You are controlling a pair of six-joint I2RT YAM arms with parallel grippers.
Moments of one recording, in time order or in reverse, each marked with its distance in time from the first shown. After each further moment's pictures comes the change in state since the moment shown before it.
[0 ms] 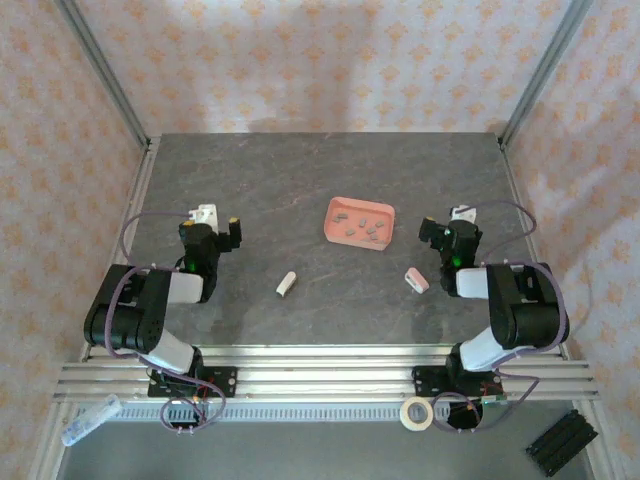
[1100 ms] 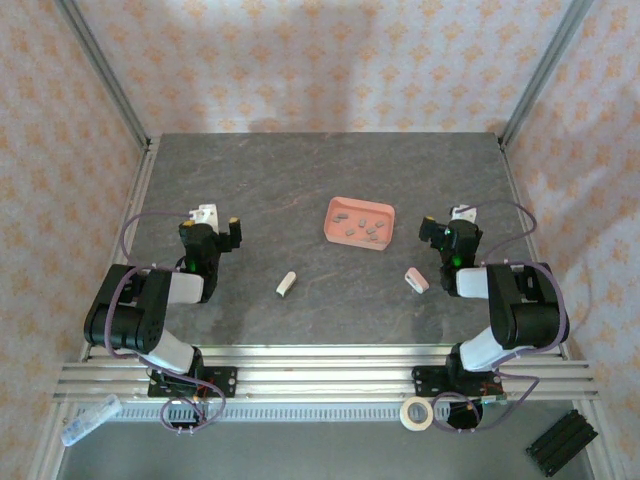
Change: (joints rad) left arm -0.008 0.000 0.000 0.000 -0.020 0.000; right arm -0.001 0.000 0.003 0.000 -0.001 0.000
